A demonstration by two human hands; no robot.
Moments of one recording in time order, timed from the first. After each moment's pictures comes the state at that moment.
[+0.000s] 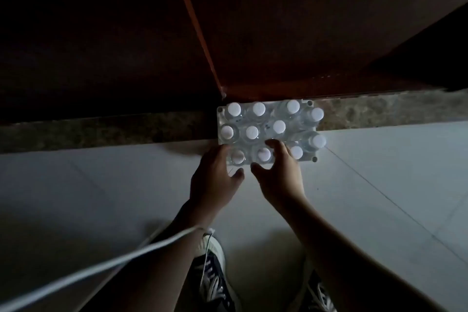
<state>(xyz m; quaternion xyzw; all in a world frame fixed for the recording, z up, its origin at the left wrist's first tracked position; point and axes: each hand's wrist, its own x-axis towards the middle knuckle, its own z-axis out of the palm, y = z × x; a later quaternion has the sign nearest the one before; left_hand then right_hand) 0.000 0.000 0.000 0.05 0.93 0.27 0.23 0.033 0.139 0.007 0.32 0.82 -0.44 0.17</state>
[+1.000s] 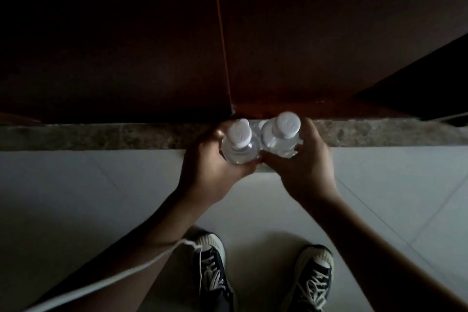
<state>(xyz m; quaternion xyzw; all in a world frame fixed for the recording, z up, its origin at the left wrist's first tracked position) -0.034 -0.013 0.153 0.09 0.89 0.42 0.12 0.010 0.154 0.150 0.23 0.84 -0.49 0.01</state>
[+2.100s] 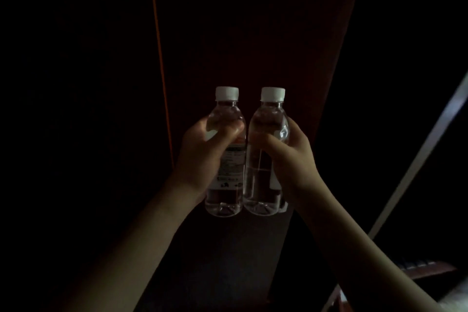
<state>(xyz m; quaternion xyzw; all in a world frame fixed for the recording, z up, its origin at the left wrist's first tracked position) -0.021 0.083 1.055 0.29 0.60 0.75 0.03 0.043 0.220 1.063 -0.03 0.67 -0.70 -0.25</state>
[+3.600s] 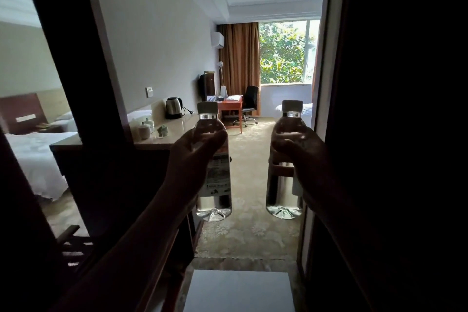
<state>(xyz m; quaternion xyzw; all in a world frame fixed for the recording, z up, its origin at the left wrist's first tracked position) 0.395 0.528 1.118 0.60 0.34 0.60 0.40 0.590 0.502 1.111 0.39 0.54 -0.35 -0.66</state>
